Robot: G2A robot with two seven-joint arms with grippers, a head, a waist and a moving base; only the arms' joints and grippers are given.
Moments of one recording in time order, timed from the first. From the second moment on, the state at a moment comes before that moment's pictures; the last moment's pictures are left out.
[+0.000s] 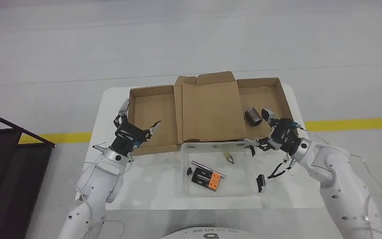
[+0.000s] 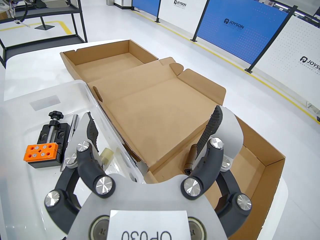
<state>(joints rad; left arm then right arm) 1.78 -1.14 -1.45 -2.04 1.85 -0.11 0.16 -1.73 -1.01 1.63 -1.84 -1.25 -0.80 -0.03</state>
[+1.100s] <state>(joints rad) 1.78 -1.14 -1.45 -2.04 1.85 -0.11 0.16 -1.73 -1.01 1.63 -1.84 -1.25 -0.80 -0.03</state>
